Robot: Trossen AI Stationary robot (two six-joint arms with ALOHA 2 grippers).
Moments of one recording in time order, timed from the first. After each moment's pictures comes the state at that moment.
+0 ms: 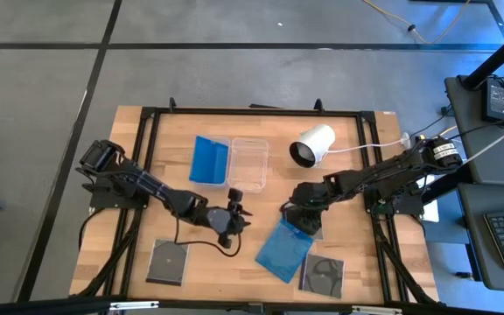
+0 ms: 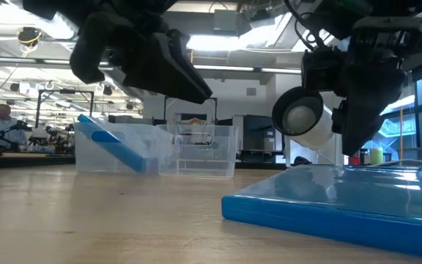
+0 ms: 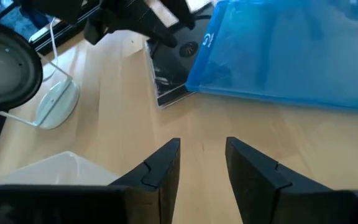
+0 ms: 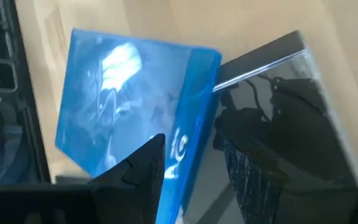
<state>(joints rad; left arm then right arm) -0.38 1.67 0.89 0.13 -0.42 0.21 0.18 1.45 0.69 -0.24 -0.27 0.66</state>
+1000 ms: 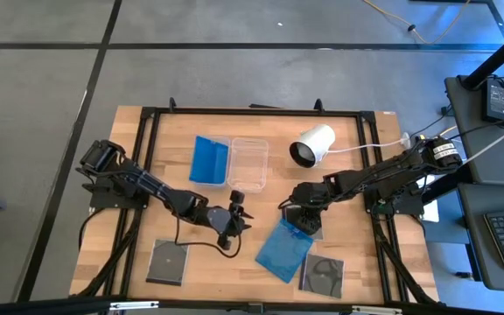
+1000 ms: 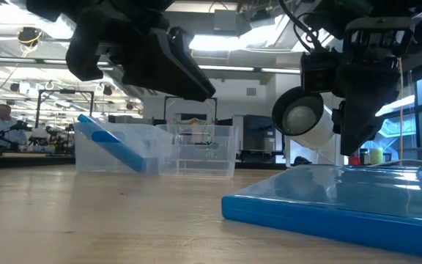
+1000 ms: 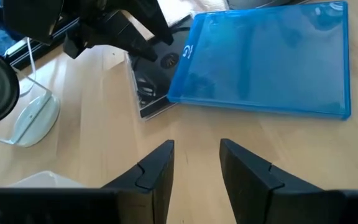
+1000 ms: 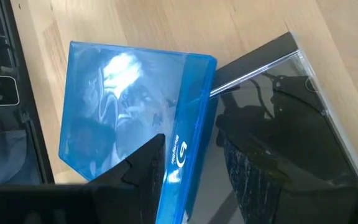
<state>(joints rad) -0.37 1.67 0.89 0.16 -0.36 0.25 0.18 1.45 0.69 -0.23 -0.26 0.71</state>
